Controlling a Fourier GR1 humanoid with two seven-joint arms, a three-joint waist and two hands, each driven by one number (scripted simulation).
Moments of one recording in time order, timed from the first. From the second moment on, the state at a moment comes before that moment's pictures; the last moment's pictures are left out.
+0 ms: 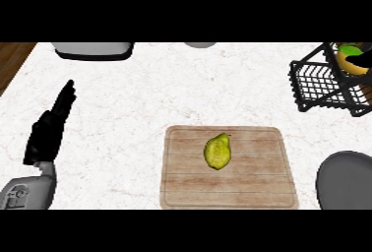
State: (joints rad) left arm -0.17 0.22 0.11 -1.49 -0.22 0.02 0.09; right arm -1.00 -0.65 -0.29 -0.53 0.87 0.02 -0.01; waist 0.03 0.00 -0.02
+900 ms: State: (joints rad) left arm -0.15 0.22 0.13 -1.48 -0.23 0.02 0.07; right arm -0.97 -0.78 -0.52 -0.53 0.64 -0.02 -0.04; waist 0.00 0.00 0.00
